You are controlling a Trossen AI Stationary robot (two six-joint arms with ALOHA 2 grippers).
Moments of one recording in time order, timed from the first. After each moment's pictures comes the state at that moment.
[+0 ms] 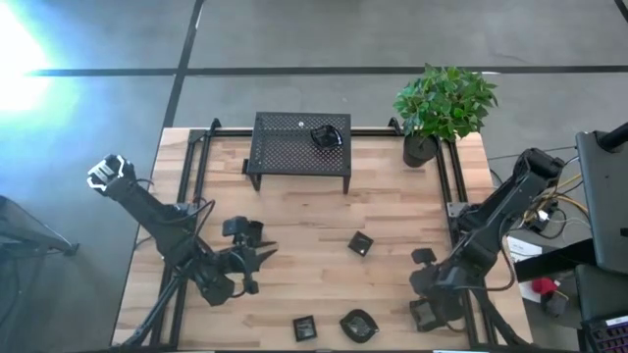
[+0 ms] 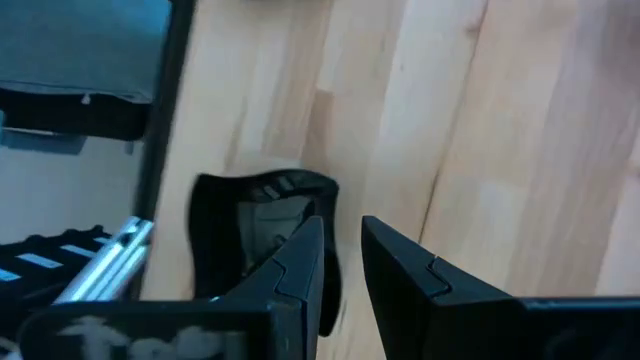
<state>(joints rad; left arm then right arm) -0.74 1.30 1.02 -0.52 -0.97 -0.33 0.87 1.26 0.84 -0.71 0.01 0.71</state>
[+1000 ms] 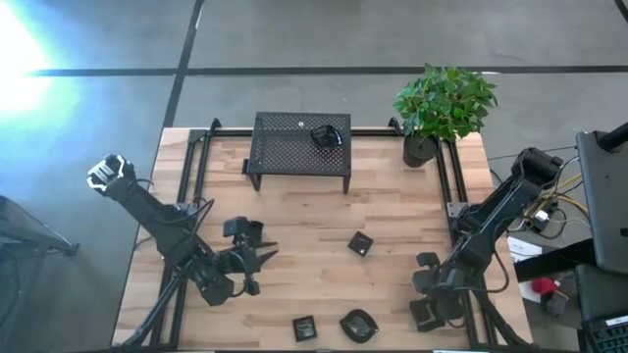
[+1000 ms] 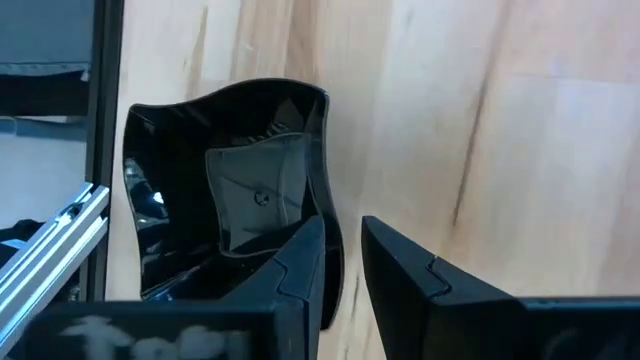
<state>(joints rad) -0.74 1.30 1.02 -0.48 -0.97 -0.34 0.92 1.27 0.59 -0.45 -0.05 0.86</state>
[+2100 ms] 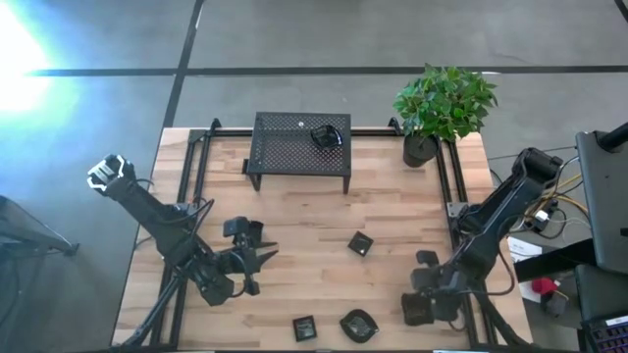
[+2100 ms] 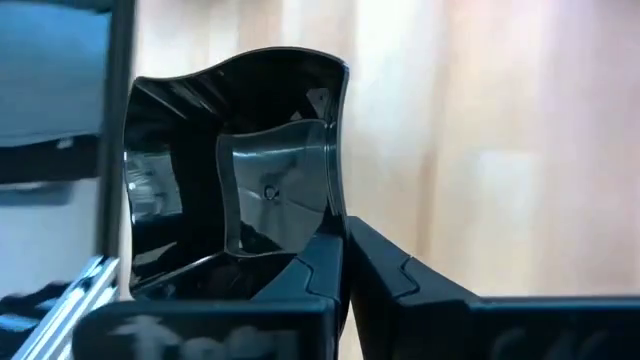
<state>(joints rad) -0.74 1.30 1.02 -0.48 -0.97 -0.32 0.93 1.27 0.69 -0.55 0.10 0.91</state>
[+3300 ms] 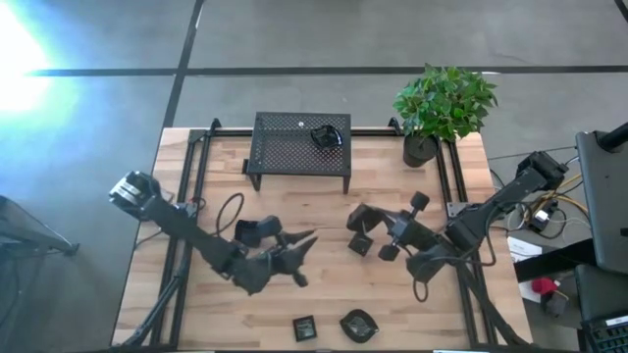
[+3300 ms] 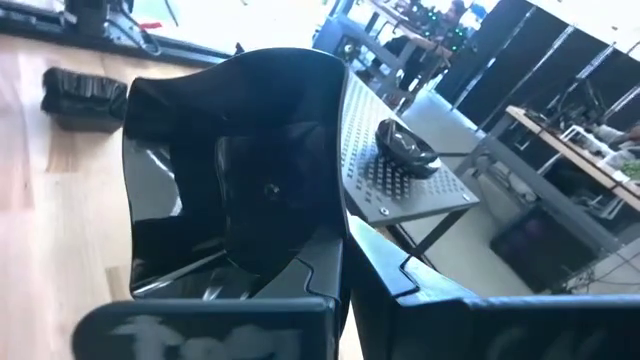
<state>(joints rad) -0.56 1.60 1.07 0.34 -1.13 0.29 0.62 1.27 0.93 -0.57 1.21 0.44</state>
